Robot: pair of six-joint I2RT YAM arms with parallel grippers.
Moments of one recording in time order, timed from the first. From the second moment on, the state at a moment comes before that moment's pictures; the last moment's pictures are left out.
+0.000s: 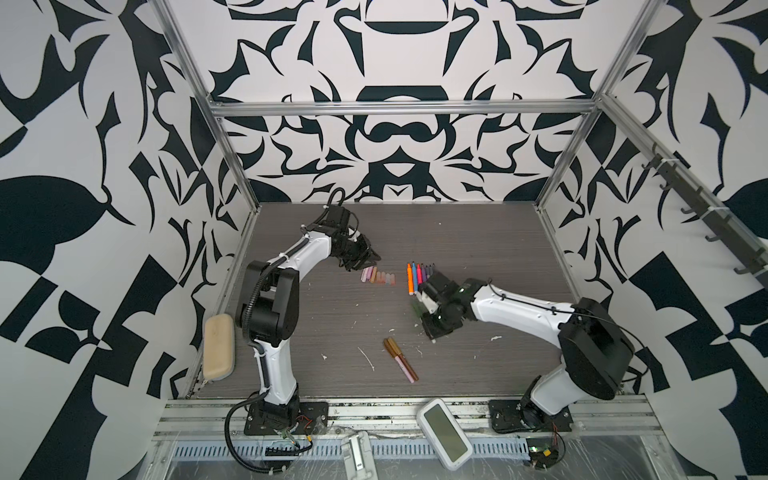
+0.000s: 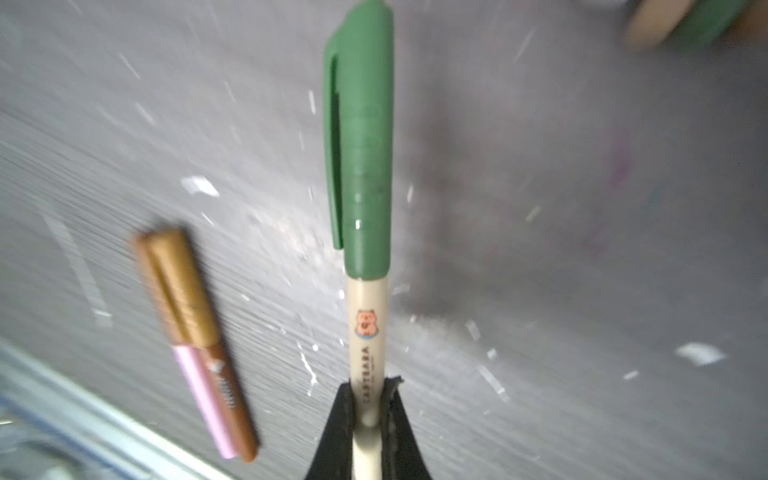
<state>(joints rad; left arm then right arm) -0.34 1.92 1.45 -0.60 0.68 -0.84 0.71 1.57 1.02 -0.72 -0.23 0.39</state>
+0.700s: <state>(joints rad) -0.47 1.93 1.48 -0.47 0.72 -0.97 0.53 1.67 1.30 -0.81 -0.51 0.40</state>
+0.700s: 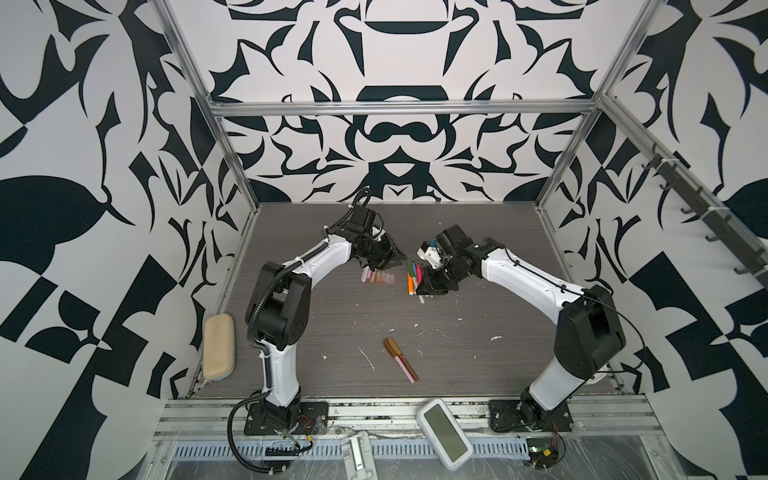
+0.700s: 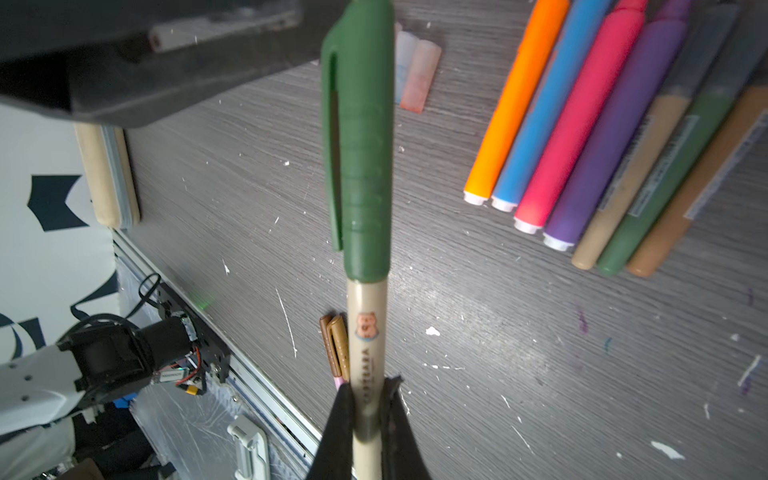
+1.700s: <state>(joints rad) -0.51 1.99 1.50 -0.46 0.82 -0.97 0.50 1.73 1.38 -0.80 -0.55 0.43</state>
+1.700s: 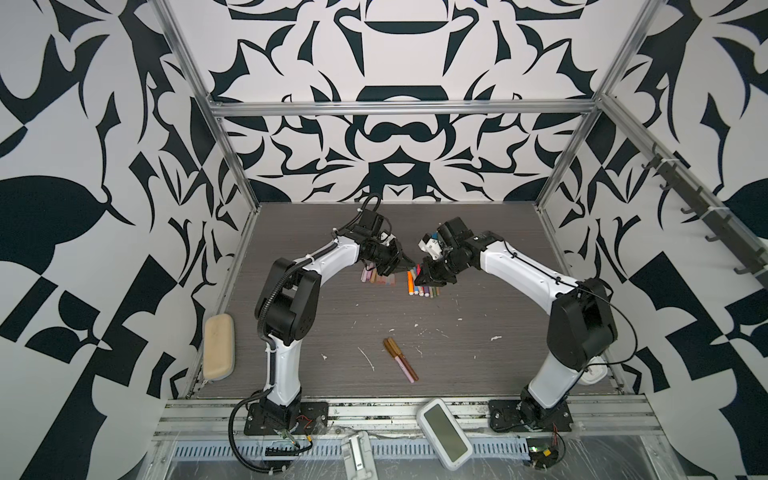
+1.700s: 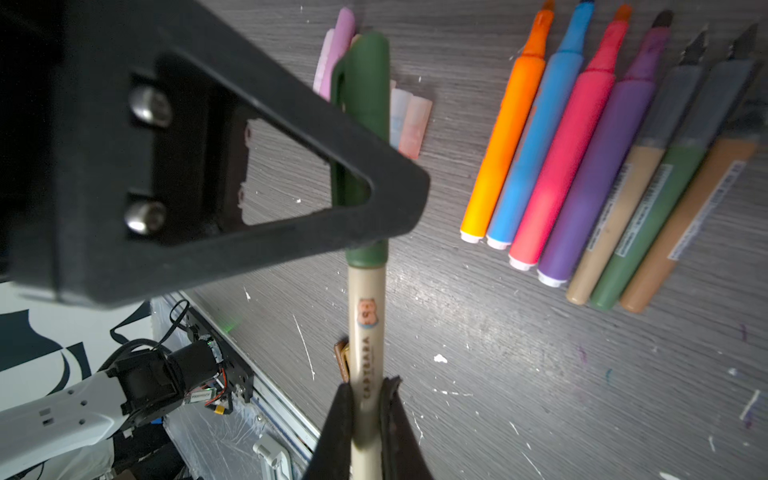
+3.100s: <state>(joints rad) -0.08 2.09 1.70 -0.93 0.54 -0.40 0.45 1.55 1.11 -0.66 -0.62 0.49</state>
